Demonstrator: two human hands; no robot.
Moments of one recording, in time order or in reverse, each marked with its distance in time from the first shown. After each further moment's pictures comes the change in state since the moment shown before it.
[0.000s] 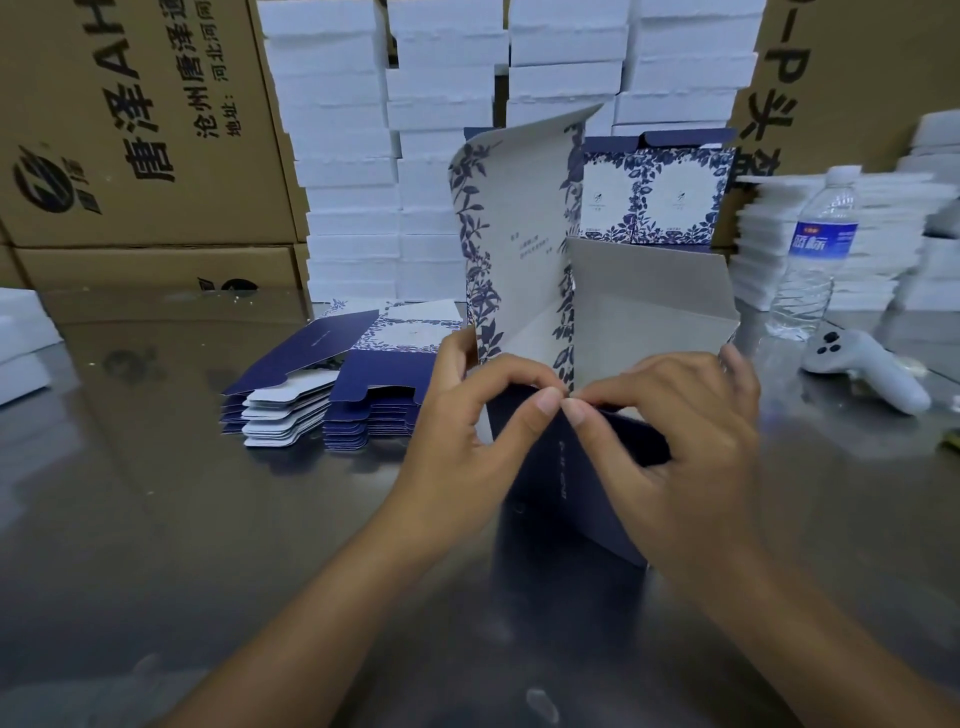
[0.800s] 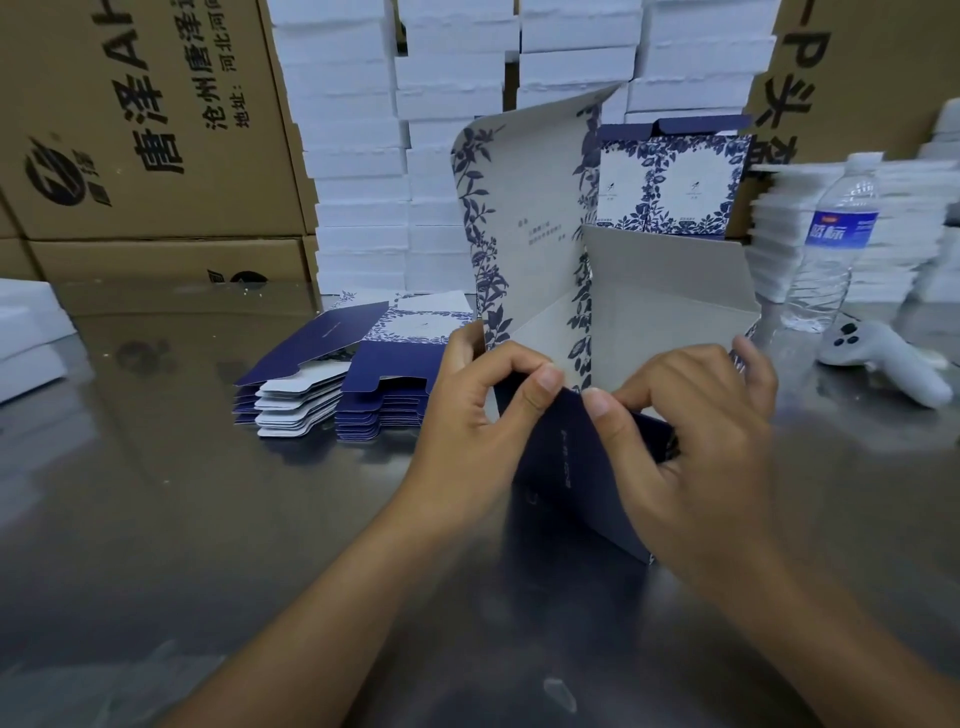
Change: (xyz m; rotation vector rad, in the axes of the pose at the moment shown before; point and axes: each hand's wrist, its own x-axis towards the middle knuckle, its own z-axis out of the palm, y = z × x) left_hand 0.001 -0.003 -0.002 -0.091 0.029 -0.114; right_hand -0.004 -0.002 0.004 -0.032 0.047 0.001
